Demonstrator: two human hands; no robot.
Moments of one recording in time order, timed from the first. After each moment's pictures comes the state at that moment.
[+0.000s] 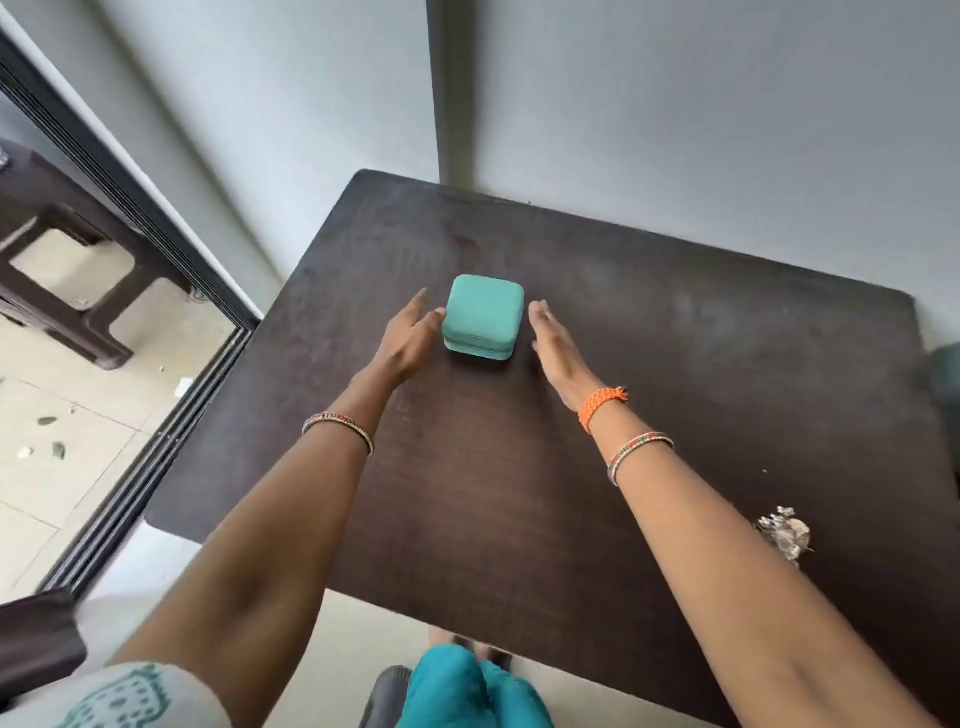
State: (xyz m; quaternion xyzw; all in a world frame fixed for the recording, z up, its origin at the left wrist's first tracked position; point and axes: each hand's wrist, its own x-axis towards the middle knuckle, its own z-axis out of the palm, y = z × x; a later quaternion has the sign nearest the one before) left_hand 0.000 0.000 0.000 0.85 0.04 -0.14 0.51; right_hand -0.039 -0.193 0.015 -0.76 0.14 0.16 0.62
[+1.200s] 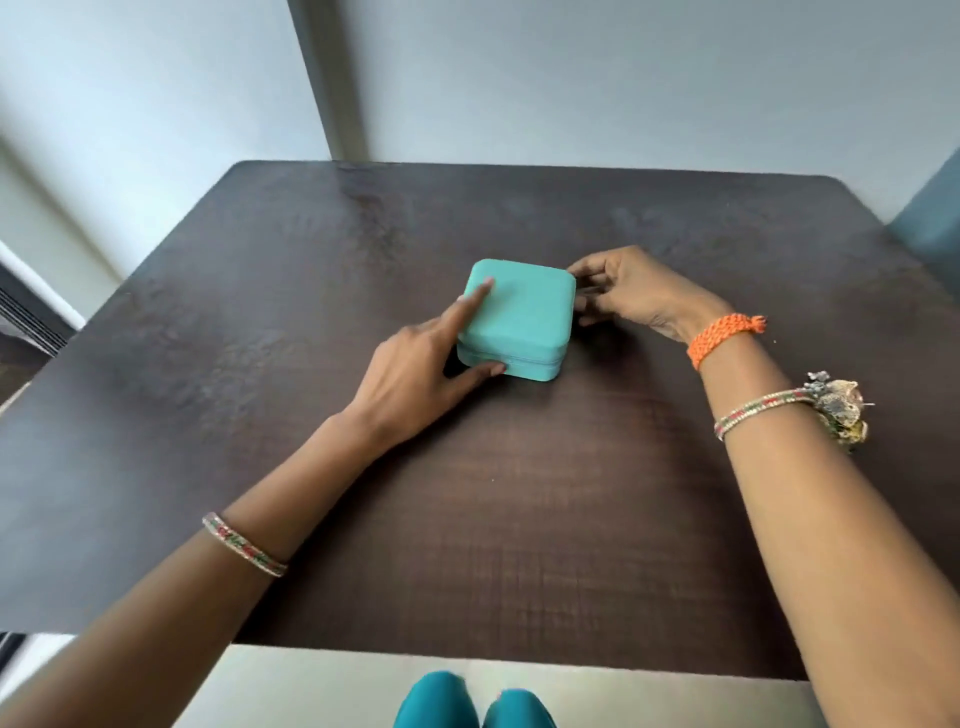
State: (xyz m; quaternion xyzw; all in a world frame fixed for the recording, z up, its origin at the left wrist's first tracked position) left_hand -0.105 -0.061 -0.068 0.90 -0.32 0.08 0.29; right_hand -0.099 -0.317 -0.039 -0.84 0.03 0.05 0.54
